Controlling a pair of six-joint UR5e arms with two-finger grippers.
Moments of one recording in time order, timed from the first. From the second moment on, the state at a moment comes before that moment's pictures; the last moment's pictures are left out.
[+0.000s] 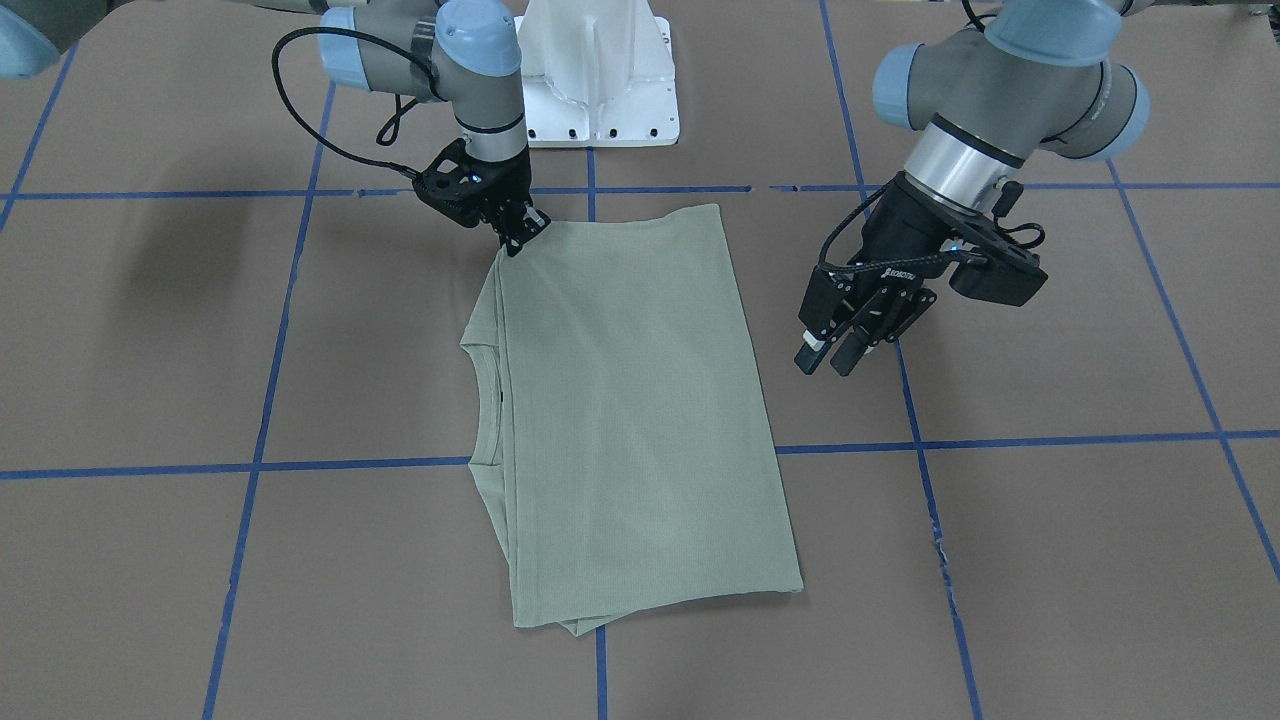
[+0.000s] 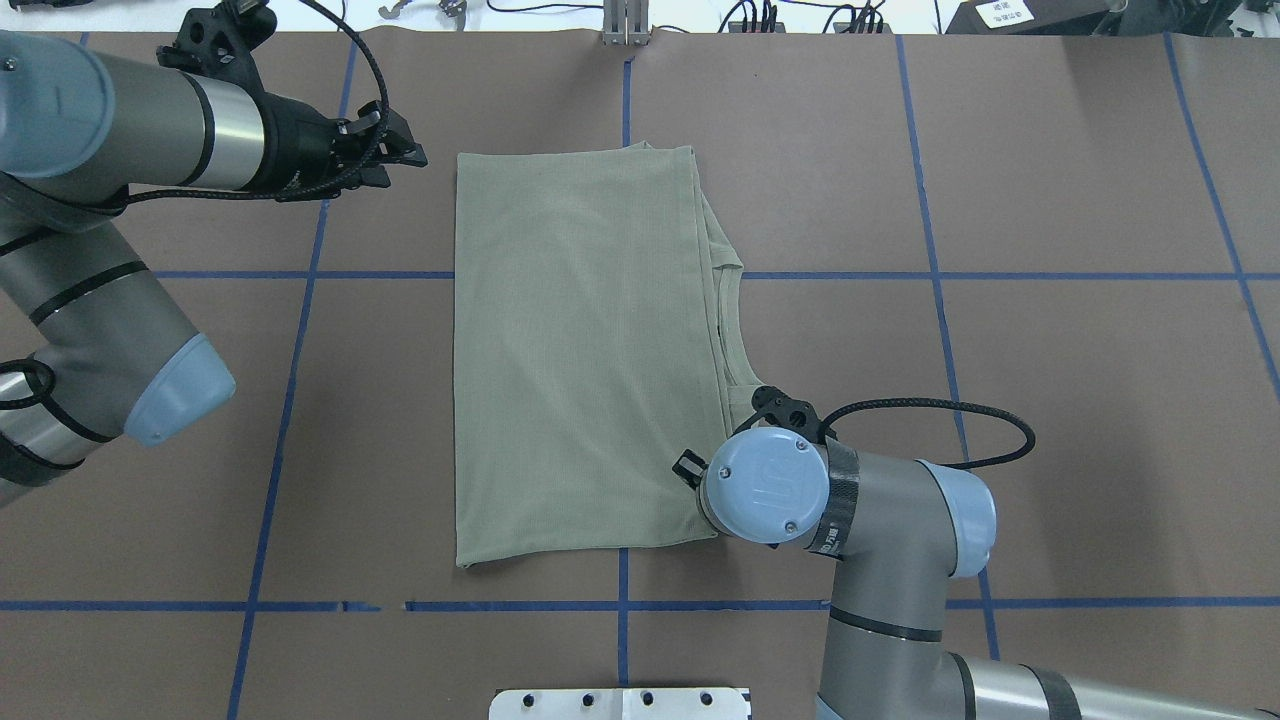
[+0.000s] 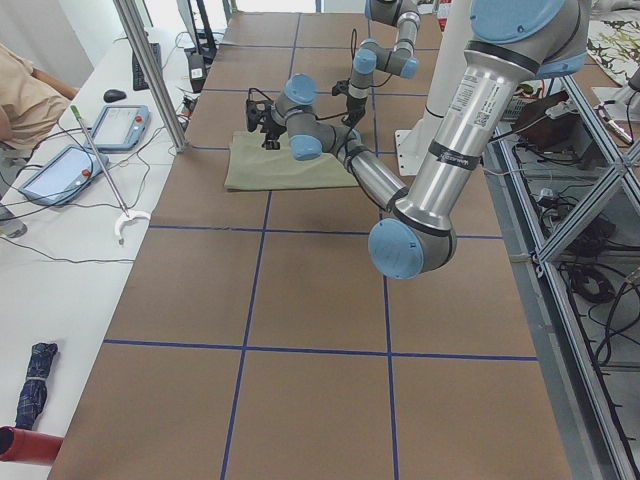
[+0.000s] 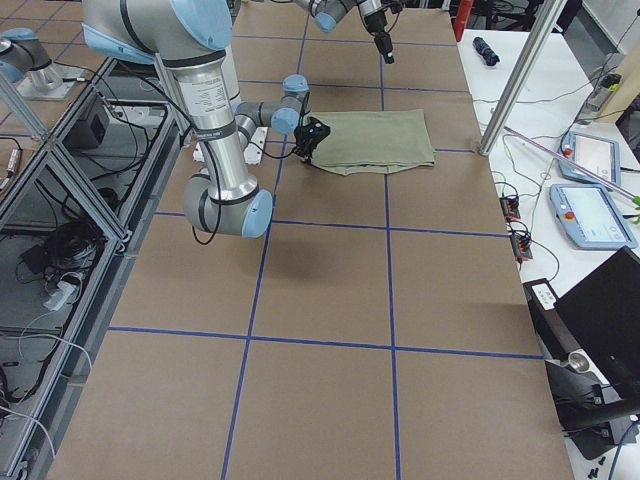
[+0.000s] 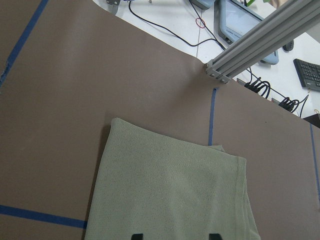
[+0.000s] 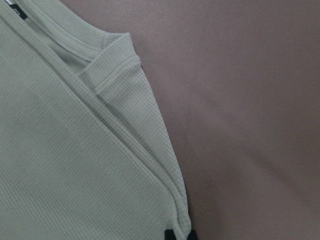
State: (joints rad) left arm -0.85 -2.00 -1.79 -2.19 -1.89 -1.48; right arm 0.28 -1.07 1.81 -1.56 1.65 2.05
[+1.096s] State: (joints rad) left arm -0.58 -1.87 -1.97 -2.13 -1.73 -1.83; right arm 0.24 -1.14 1.97 -1.57 1.65 2.07
